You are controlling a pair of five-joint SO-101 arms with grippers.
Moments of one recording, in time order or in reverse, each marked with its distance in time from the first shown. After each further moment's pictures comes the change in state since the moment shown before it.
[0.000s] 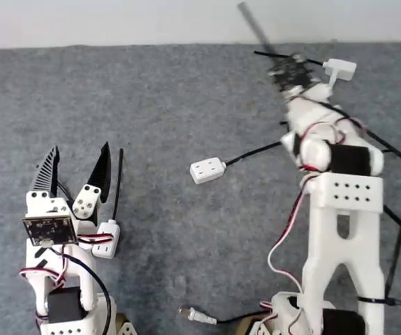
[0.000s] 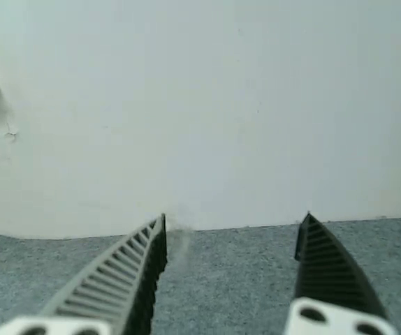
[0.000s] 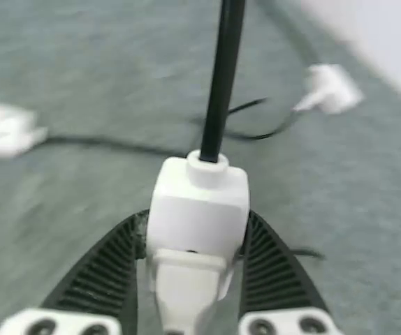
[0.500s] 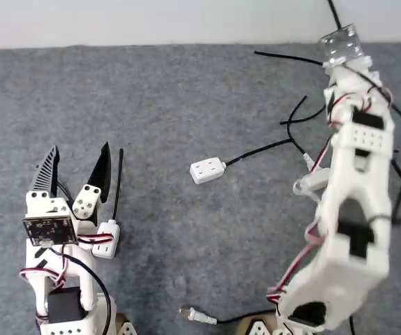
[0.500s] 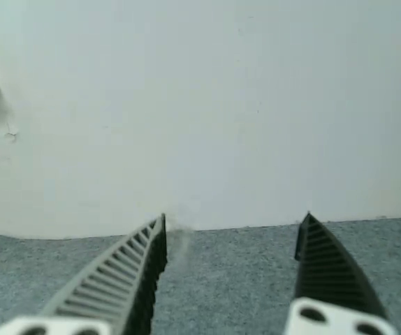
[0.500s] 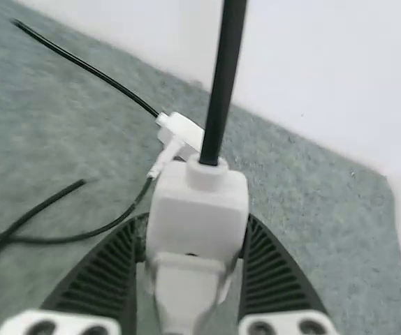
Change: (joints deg) left arm 0.0 0.0 0.0 0.0 0.0; right arm 11.2 42.9 -24.4 -33.1 0.4
